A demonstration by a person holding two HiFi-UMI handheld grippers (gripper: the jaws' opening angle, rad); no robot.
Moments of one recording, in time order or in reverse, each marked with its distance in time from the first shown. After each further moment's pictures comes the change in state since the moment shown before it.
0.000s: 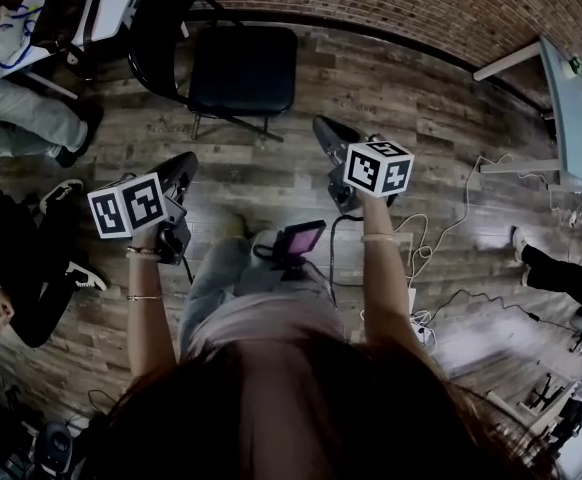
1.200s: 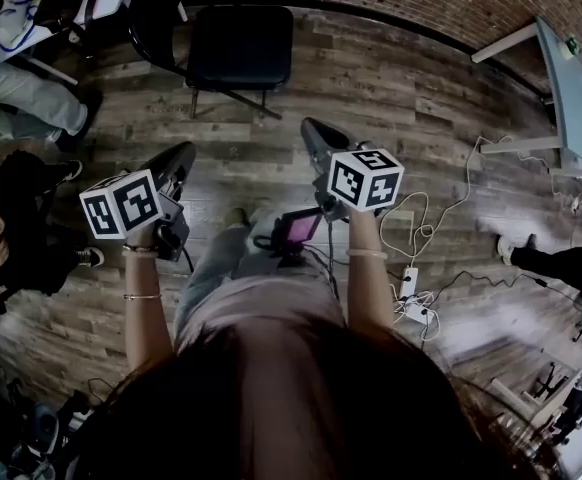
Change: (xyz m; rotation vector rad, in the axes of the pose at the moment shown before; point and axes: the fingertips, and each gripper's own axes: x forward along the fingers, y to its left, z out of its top) left arm -0.048 -0.030 -0.040 0.057 -0.067 -0.028; right arm -0.059 0.066 -0.052 -0.010 -0.026 -0.049
